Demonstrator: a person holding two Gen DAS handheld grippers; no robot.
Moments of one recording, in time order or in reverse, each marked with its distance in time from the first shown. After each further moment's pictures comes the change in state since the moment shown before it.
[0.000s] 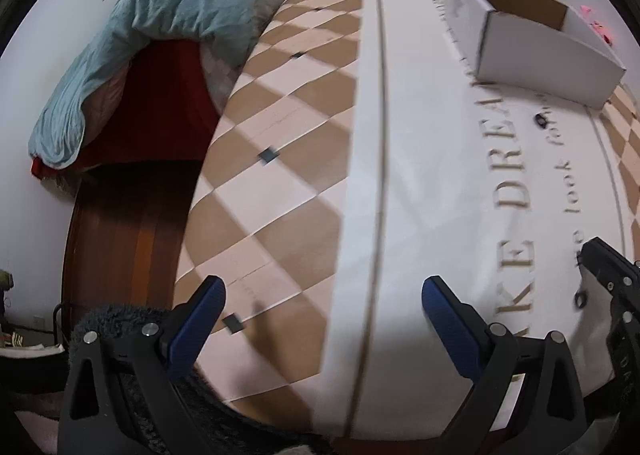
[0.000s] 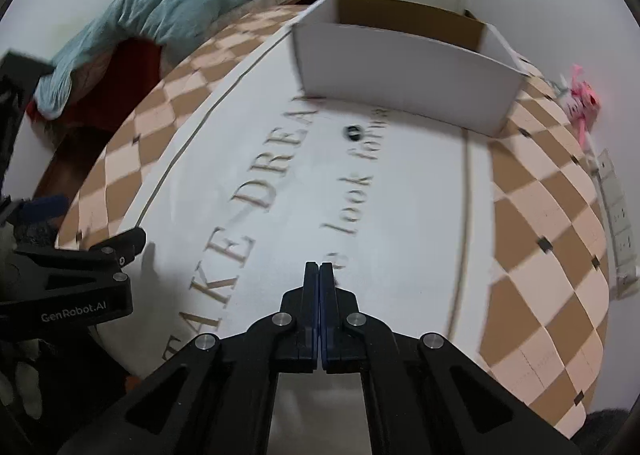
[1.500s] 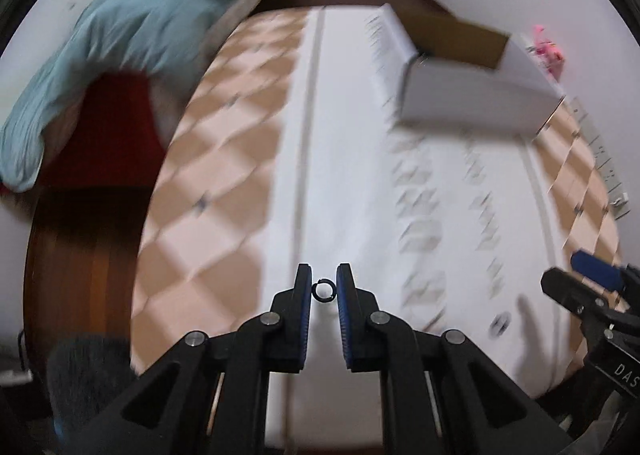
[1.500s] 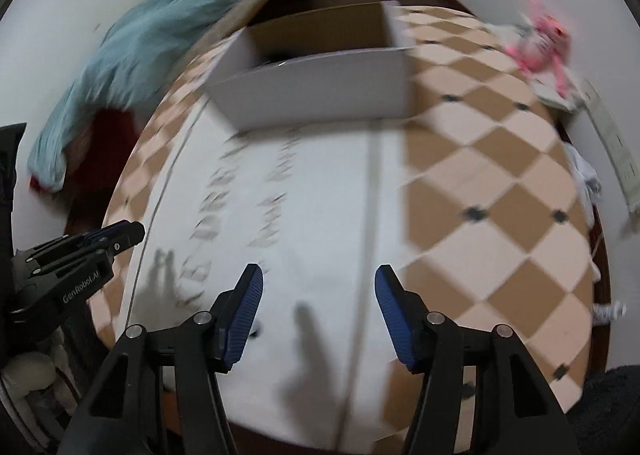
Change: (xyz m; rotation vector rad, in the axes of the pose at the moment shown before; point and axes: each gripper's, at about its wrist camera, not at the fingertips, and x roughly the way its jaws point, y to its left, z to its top) left arm -0.030 -0.012 0.013 0.007 -0.042 -0.181; right arm -0.024 -0.040 0.003 0.120 0.037 0.096
